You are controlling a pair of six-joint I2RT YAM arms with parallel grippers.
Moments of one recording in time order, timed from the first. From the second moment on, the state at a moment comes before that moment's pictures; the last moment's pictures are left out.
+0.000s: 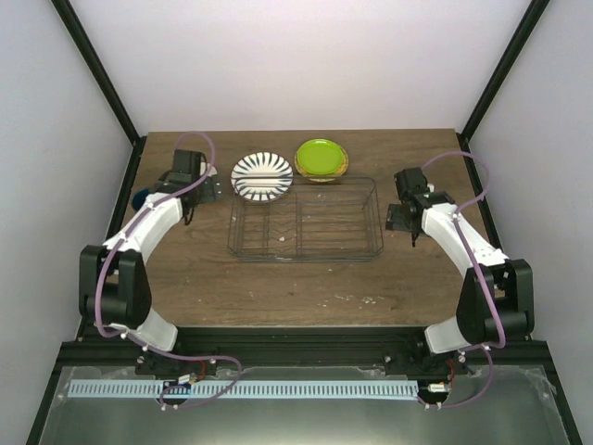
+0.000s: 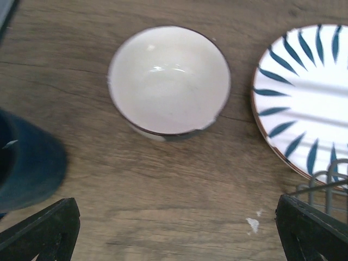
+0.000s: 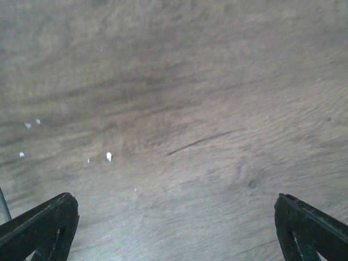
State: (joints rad) left arm -0.16 1.58 1.16 -0.45 -0.22 -0.26; right arm 0.18 1.45 1.04 -0.78 0.35 0.37
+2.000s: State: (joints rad) left arm 0.07 2.24 1.81 -0.73 -0.08 -0.20; right arm 0.21 1.25 1.08 -0.75 0.19 0.27
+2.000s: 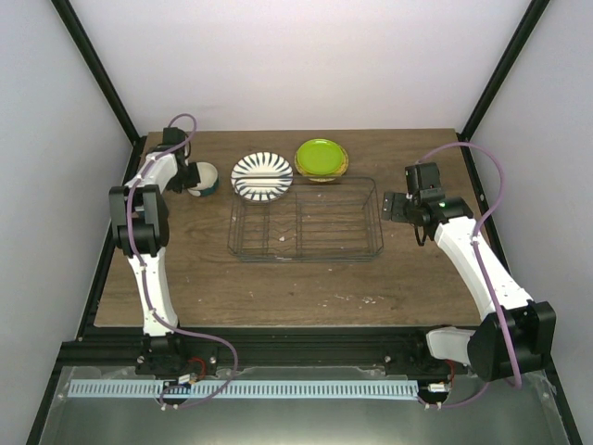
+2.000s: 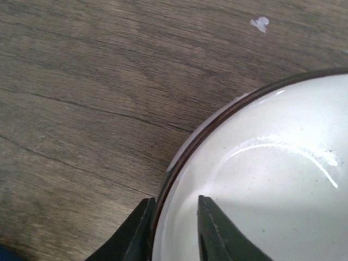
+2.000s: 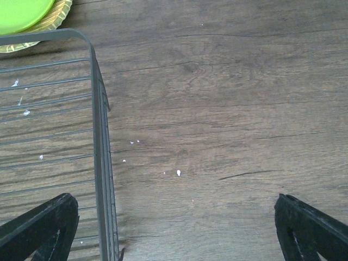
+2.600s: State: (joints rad) left arm 0.11 2.13 1.59 -0.58 0.10 -0.24; right arm 0.21 1.21 1.00 -0.65 0.03 0.25
